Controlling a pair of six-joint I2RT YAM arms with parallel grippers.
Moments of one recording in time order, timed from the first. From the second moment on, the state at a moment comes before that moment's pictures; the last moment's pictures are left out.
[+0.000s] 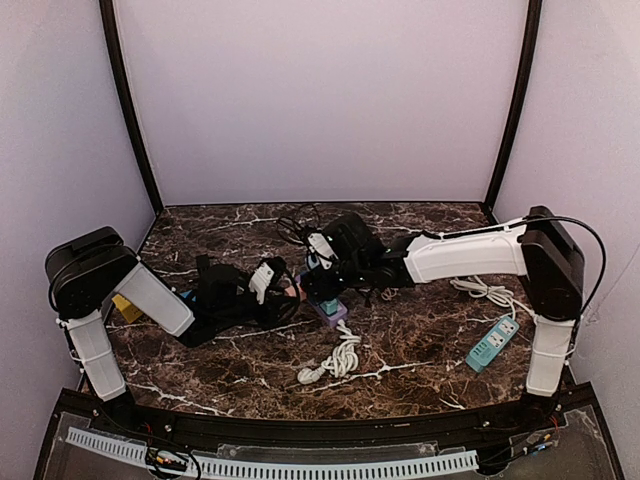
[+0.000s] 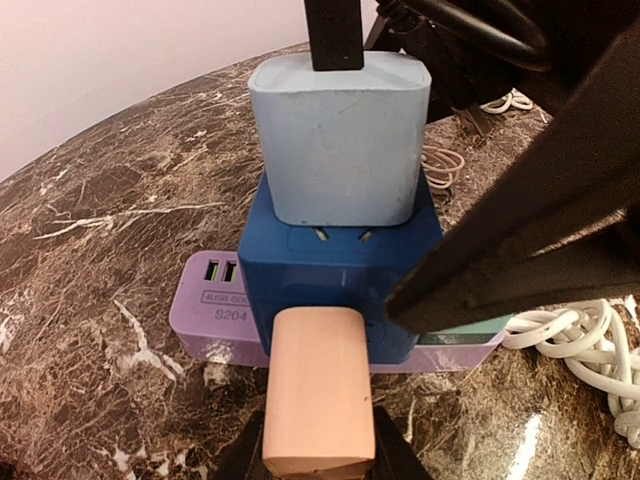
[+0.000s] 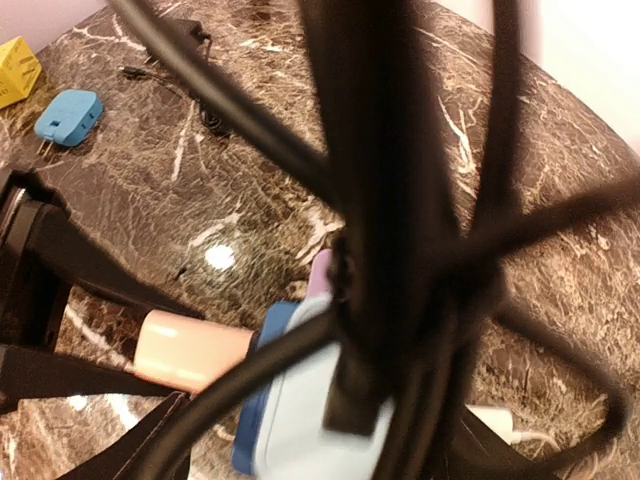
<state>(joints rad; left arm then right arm) -0.72 1.83 0.57 0.90 0.18 0.05 0.97 1.93 1.35 -0.15 0.12 0.11</state>
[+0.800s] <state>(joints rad) -0.72 1.83 0.57 0.90 0.18 0.06 0.53 1.86 1.27 -0.25 -0.71 -0.81</state>
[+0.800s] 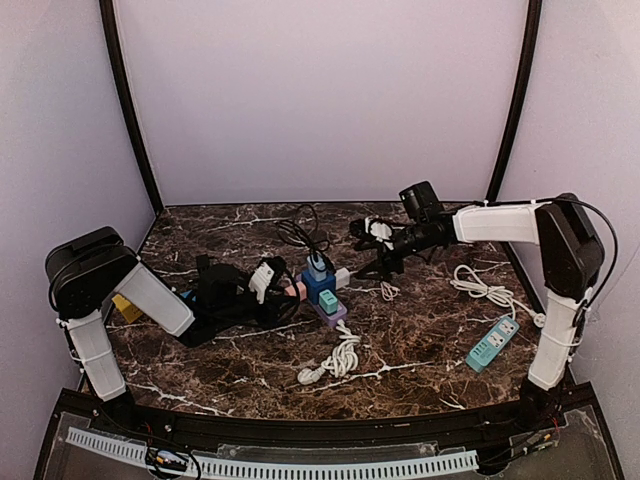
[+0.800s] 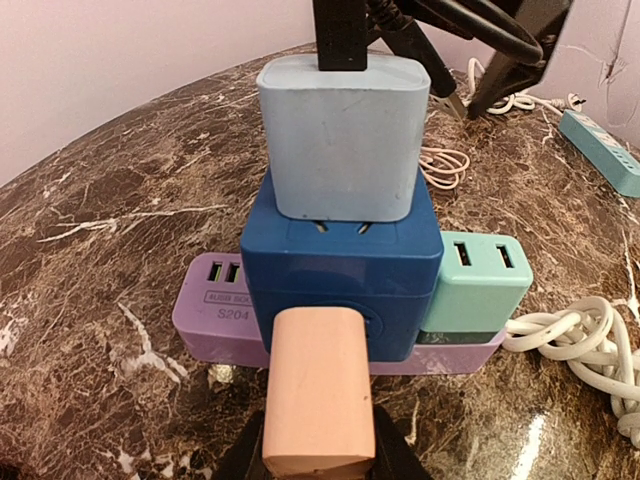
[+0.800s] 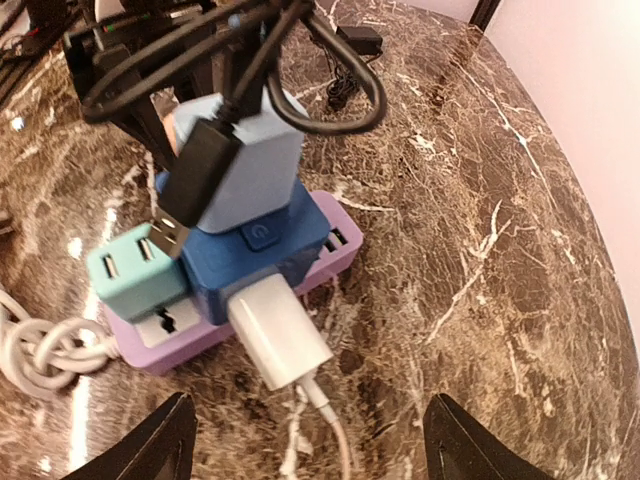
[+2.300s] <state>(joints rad) -0.66 1.89 0.57 0.84 0.32 0.10 0.71 2.05 1.58 -0.51 -0.55 -1.16</state>
